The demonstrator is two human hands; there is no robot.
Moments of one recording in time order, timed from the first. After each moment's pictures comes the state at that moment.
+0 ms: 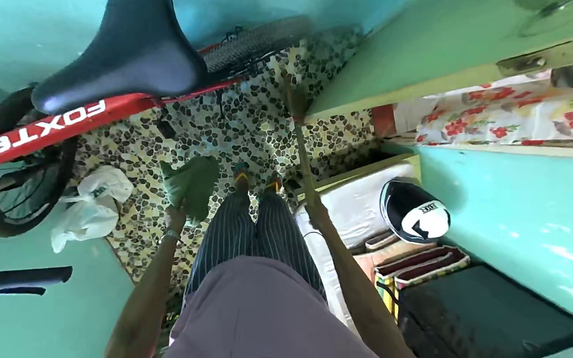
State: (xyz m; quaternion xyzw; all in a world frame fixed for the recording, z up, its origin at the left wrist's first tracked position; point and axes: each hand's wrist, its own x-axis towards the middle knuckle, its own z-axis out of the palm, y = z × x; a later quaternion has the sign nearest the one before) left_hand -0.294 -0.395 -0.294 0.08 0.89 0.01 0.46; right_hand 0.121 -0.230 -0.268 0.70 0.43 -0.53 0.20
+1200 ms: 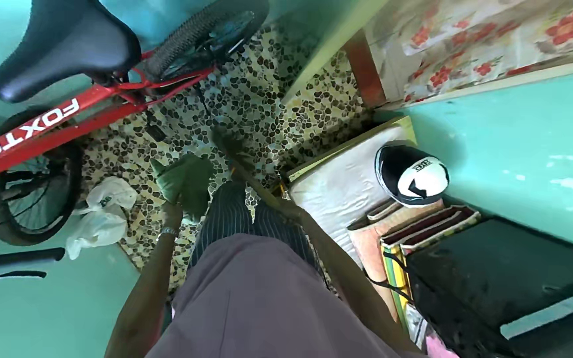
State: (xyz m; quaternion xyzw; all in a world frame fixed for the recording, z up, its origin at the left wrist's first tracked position) left_hand -0.228 -0.406 -0.245 0.16 0.89 0.02 0.42; right_hand 0.148 -0.309 -0.265 0.53 0.38 -0.72 0.24
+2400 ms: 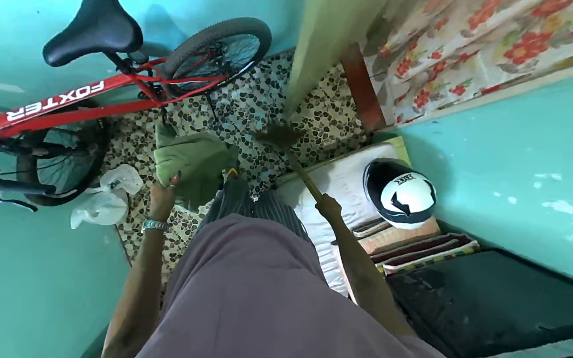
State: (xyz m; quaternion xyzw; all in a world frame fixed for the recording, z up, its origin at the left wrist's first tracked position) left_hand -0.073 -0.400 -0.117 0.18 0.91 0.18 0.32; right_hand 0.397 -0.279 -0.290 0.65 0.55 -0.40 0.32
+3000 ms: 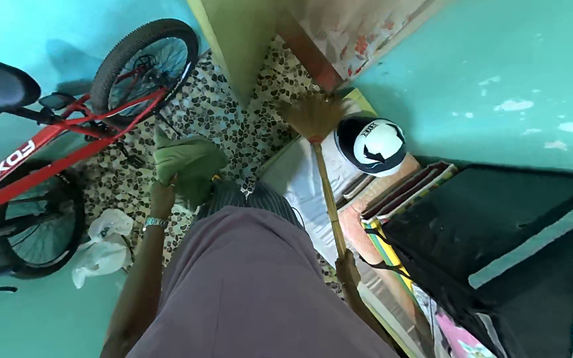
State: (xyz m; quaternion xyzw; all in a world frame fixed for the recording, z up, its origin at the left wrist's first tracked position) left_hand -0.013 -0.310 -0.138 0.34 0.86 0.07 0.37; right_hand 0.515 -0.584 -0.237 0.86 0.26 -0.38 0.21
